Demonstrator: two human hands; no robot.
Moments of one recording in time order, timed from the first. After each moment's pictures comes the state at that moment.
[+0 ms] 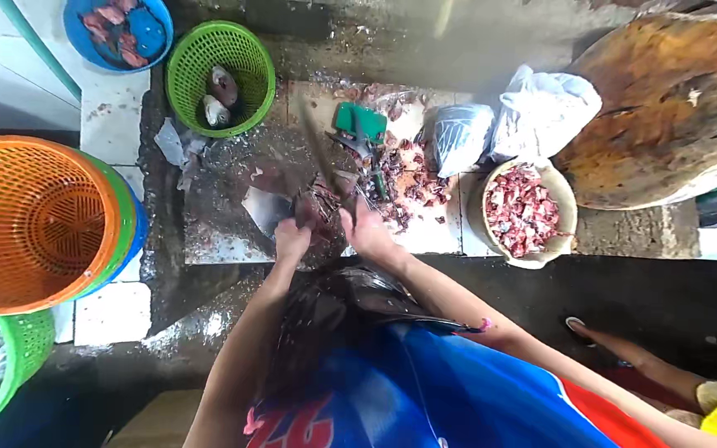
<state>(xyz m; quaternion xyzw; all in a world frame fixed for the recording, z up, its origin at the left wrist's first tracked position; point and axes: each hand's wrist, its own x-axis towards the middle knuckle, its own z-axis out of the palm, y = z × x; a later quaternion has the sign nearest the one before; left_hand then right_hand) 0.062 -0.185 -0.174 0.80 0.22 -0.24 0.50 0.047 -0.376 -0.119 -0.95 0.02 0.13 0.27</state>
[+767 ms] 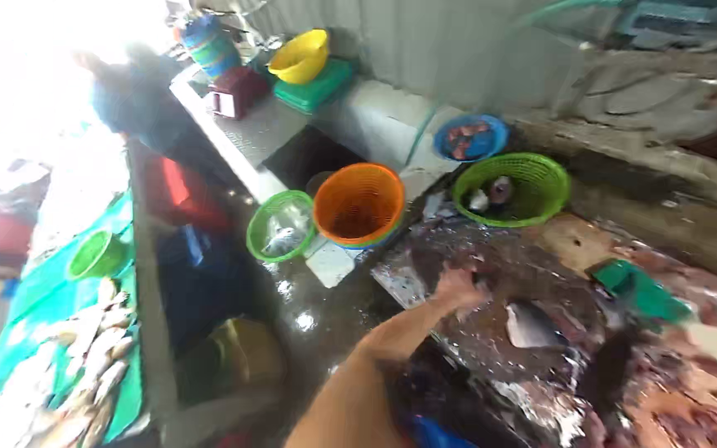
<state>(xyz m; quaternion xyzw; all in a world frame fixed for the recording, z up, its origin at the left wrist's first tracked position) 0.085 -0.117 -0.109 0.88 0.23 -0.11 0.41 -0.004 -0.362 0.048 -0.88 0.15 0.27 0.36</state>
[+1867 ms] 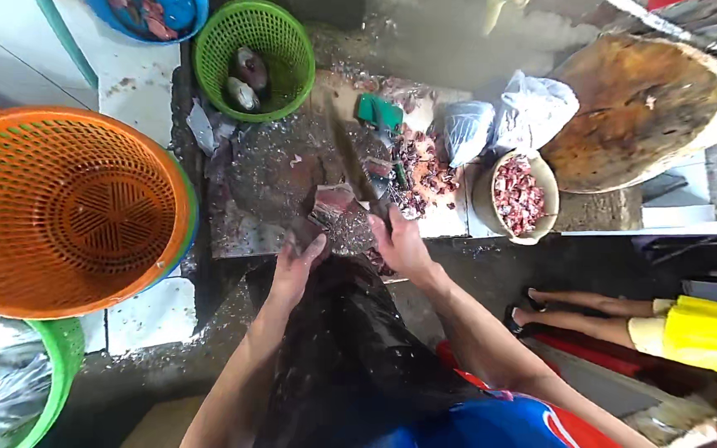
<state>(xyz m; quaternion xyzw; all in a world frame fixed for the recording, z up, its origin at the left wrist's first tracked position) -0.012 -0.038 -0.114 0.53 0.17 -0.24 0.80 -0.005 -0.264 -0.057 -0.96 0.04 0.06 0.27</state>
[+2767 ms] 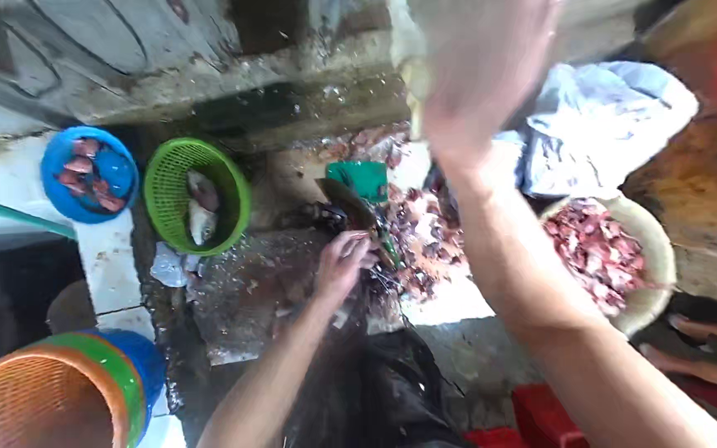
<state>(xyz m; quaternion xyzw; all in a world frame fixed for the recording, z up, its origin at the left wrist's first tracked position) 0.249 -0.321 -0.103 0.64 0.07 -0.31 0.70 0.389 -0.550 -0.010 -0.87 0.01 -0.45 0.19</state>
